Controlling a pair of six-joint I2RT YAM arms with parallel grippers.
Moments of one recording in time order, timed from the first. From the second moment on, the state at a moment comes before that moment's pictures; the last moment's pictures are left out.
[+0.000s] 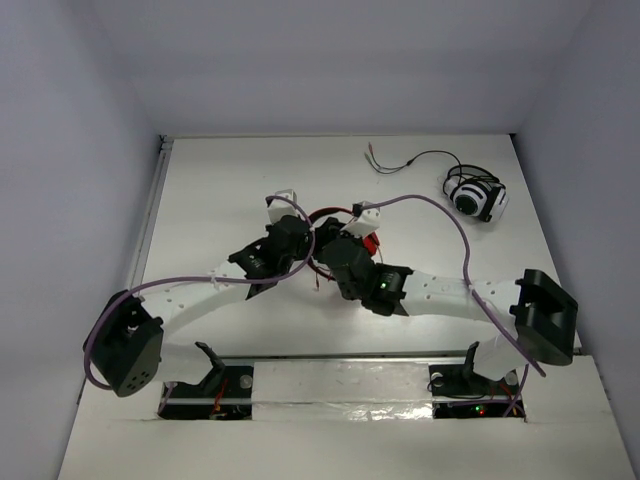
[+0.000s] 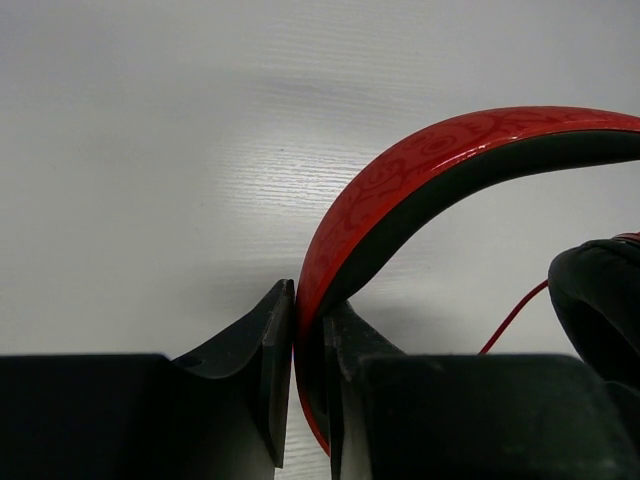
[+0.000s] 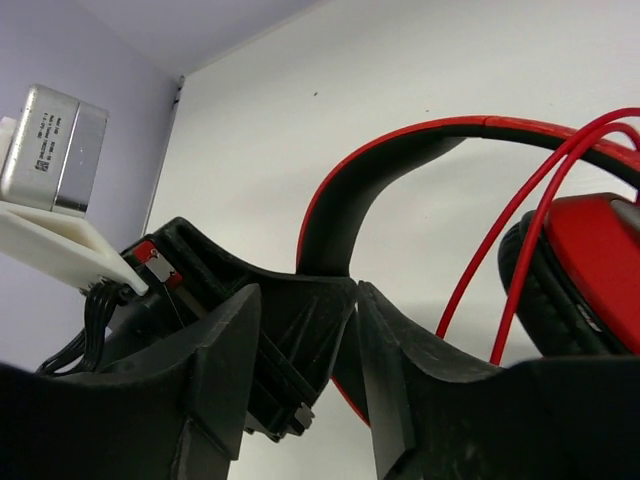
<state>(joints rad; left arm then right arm) -0.78 1.29 0.78 -0.09 -0.47 -0.67 1.15 1.51 1.00 0.22 0.89 0.83</state>
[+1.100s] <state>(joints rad) -0.22 1.62 1.36 -0.18 -0.29 -0.50 1.10 0.70 0.71 0.01 0.72 0.65</state>
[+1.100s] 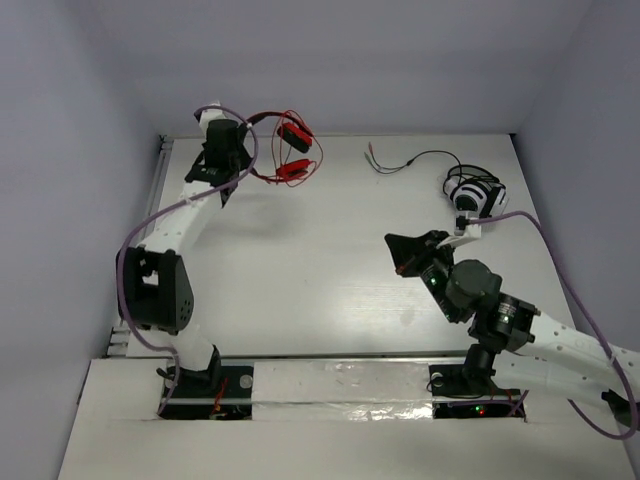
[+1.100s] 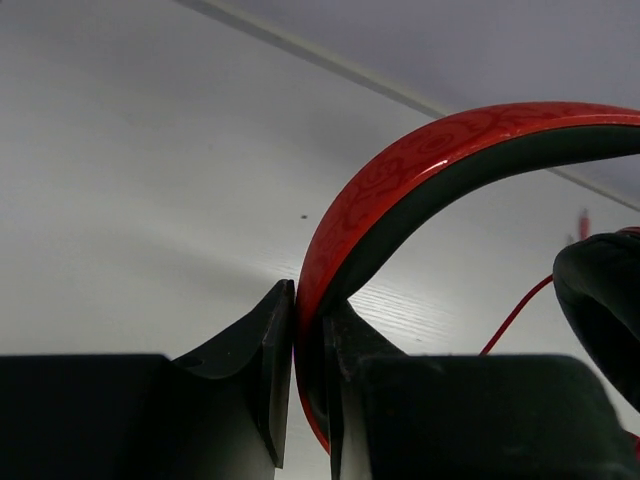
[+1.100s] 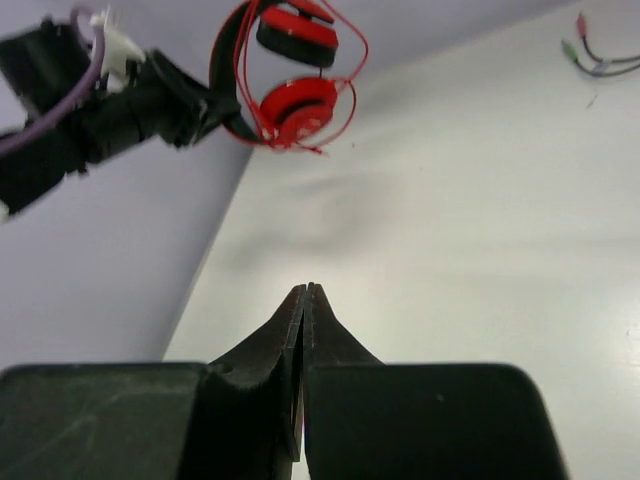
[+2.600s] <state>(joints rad) -0.02 1.16 1.13 -0.06 -0.09 -0.52 1.10 0.58 0.78 -0.23 0.72 0.65</state>
